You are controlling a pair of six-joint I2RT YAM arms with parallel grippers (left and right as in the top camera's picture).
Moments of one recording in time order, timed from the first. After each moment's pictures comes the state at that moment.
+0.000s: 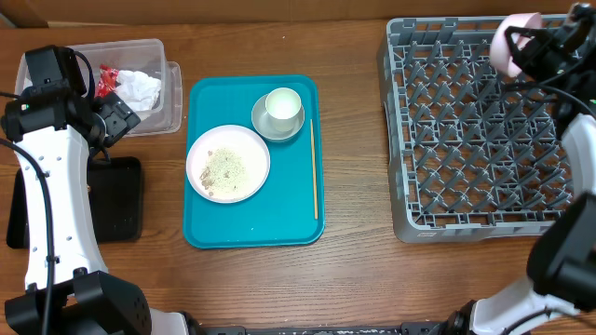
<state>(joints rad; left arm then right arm) 0.30 1.63 1.59 -1.13 -0.15 -0.50 -0.40 1.84 1.41 0.06 -0.78 0.51</state>
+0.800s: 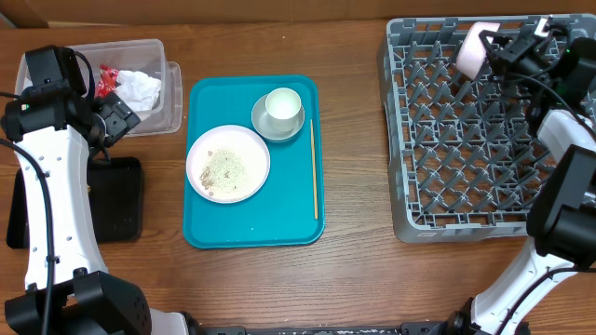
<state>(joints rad) 0.30 1.63 1.59 -1.13 -0.15 -0.50 -0.39 2.10 1.42 0.43 -0.97 1.00</state>
